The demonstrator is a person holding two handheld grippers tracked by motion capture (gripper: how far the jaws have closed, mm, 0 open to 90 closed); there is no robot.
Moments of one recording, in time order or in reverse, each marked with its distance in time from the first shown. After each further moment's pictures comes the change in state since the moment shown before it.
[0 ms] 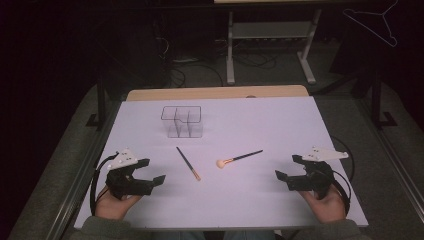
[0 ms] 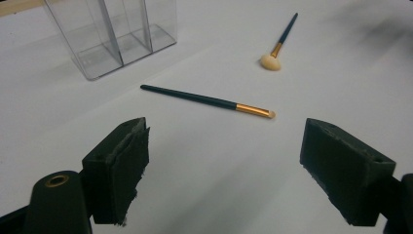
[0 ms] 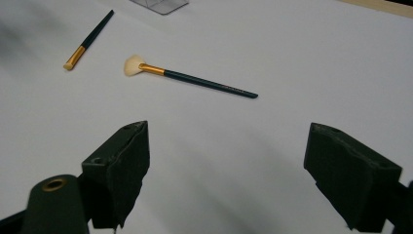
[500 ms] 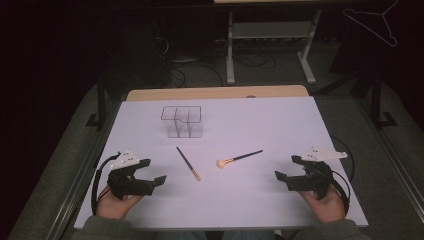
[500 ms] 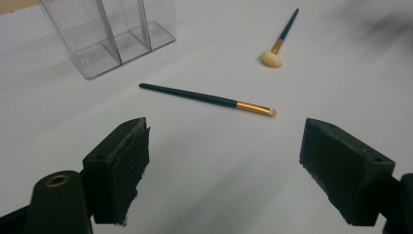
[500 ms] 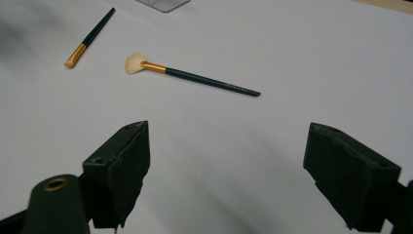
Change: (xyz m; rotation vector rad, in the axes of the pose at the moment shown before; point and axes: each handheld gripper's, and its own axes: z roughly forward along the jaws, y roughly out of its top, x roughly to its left) left arm 0.000 0.000 0.003 0.009 0.000 0.015; right arm -0.001 -0.001 0.003 0.001 0.005 -0.004
